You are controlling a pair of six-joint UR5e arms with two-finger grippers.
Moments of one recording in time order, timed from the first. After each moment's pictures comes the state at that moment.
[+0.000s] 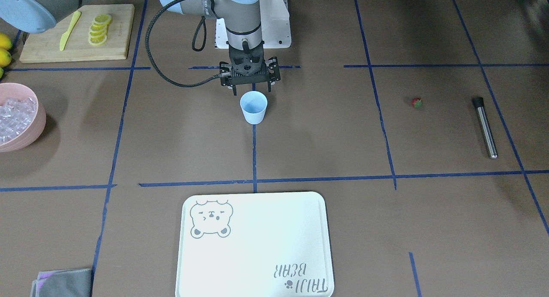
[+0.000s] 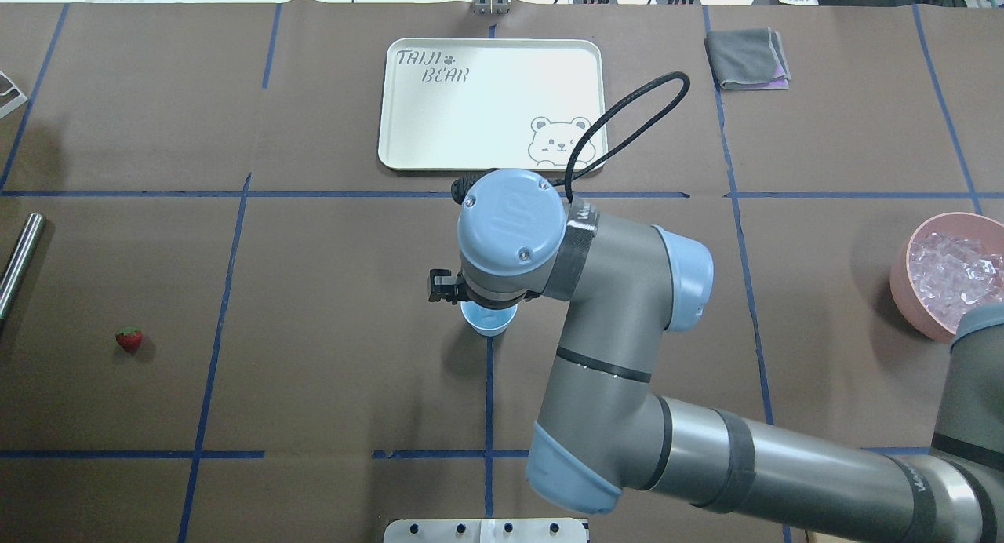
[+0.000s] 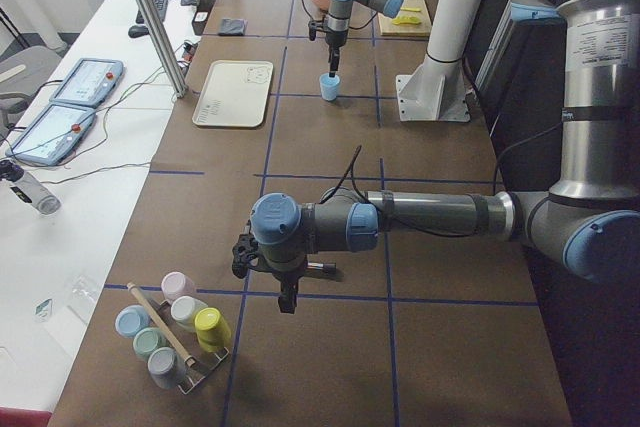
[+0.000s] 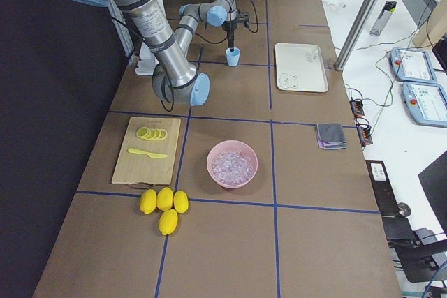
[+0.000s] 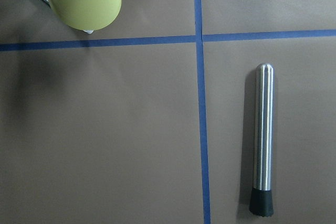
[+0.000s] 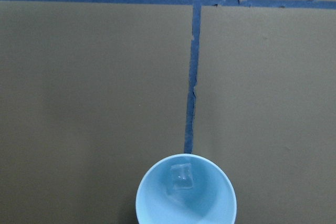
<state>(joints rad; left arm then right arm) -1.60 -1.49 -1.66 -1.51 -2.39 0.10 0.45 -0.79 1.75 -1.71 1.78 1.22</state>
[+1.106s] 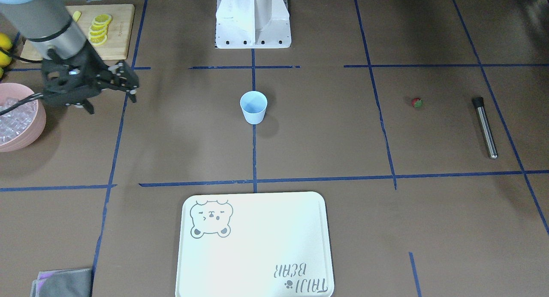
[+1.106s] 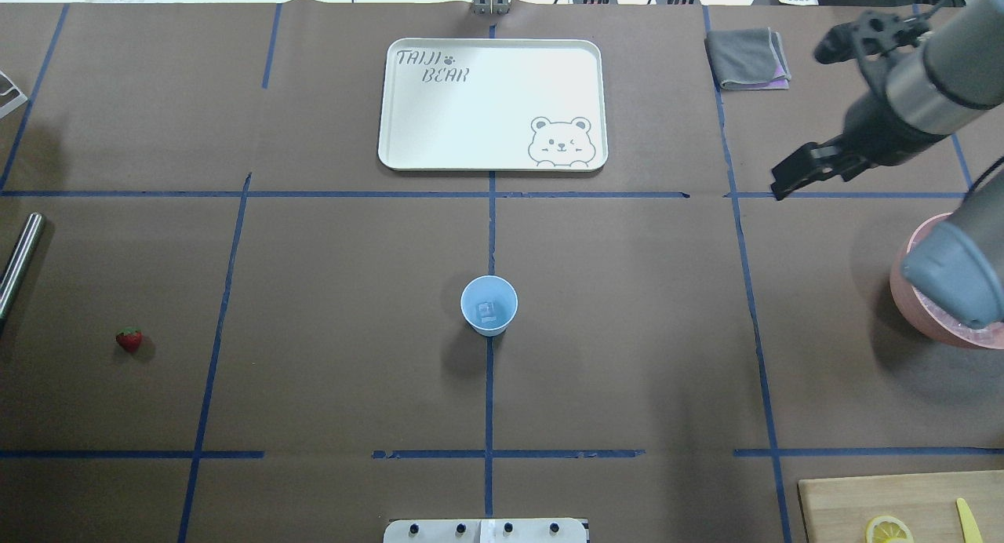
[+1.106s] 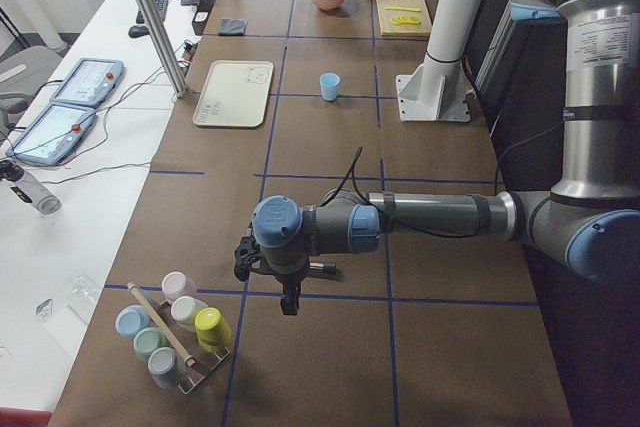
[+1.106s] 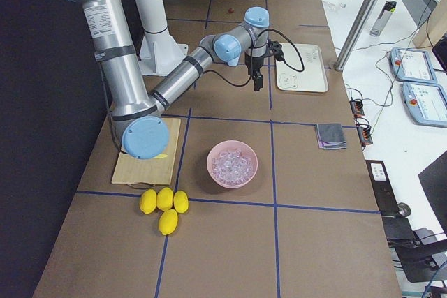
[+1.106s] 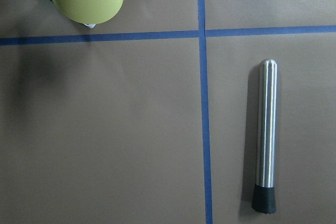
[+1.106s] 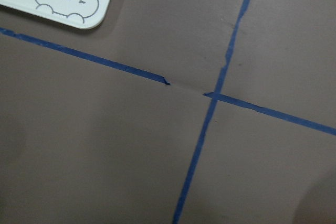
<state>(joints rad) -1.59 -1.49 -1.66 -1.51 -2.39 0.11 1.03 -1.33 2.05 -1.72 2.22 0.47</state>
